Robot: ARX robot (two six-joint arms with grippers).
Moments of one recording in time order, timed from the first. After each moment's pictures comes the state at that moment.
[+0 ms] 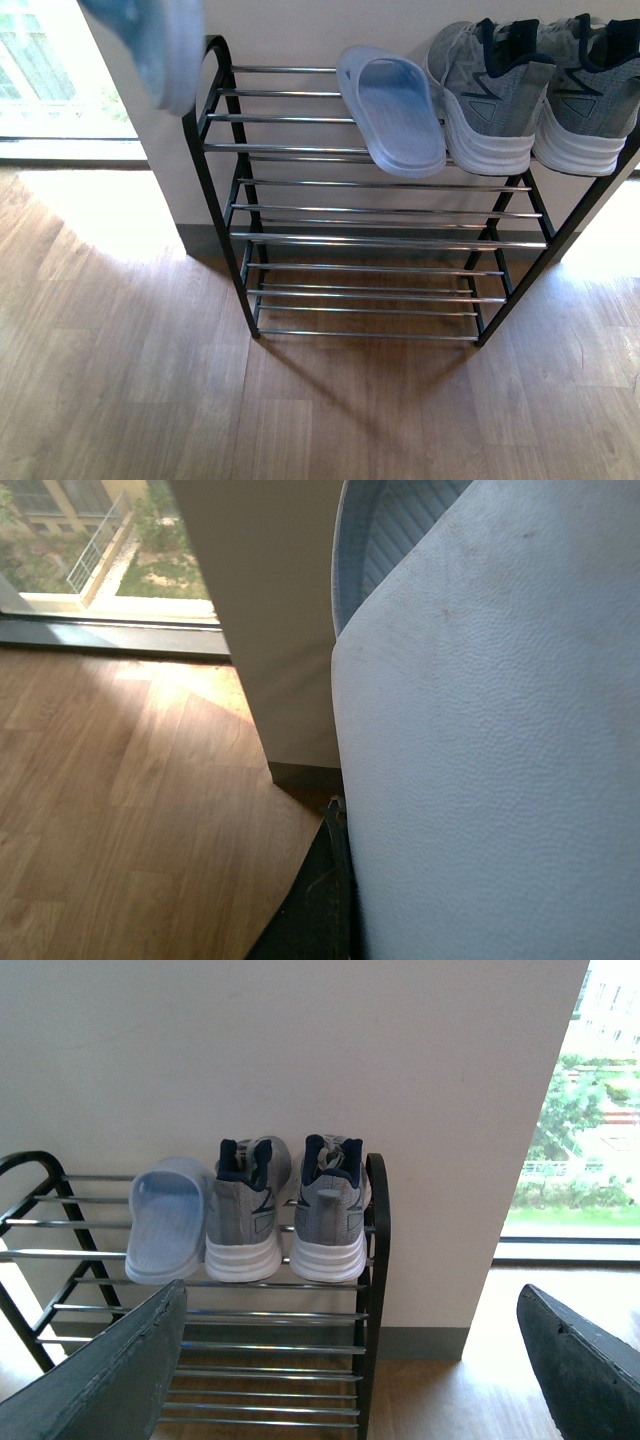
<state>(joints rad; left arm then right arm) -0.25 1.75 1.07 0.23 -0.25 -0.11 0.00 0.00 0.02 0.00 0.00 0.00</state>
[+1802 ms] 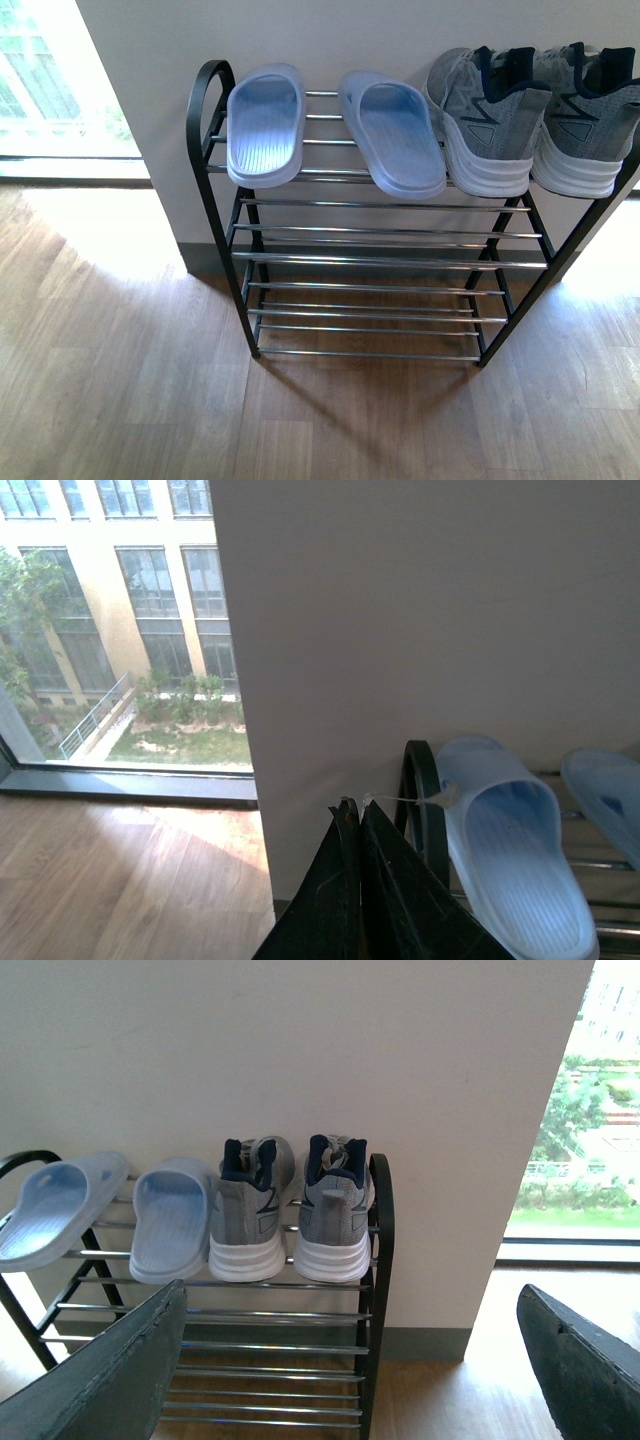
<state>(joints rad) -0.14 1.46 0.44 1.01 -0.14 0.00 0.00 0.00 0.02 0.00 0.00 0.00</state>
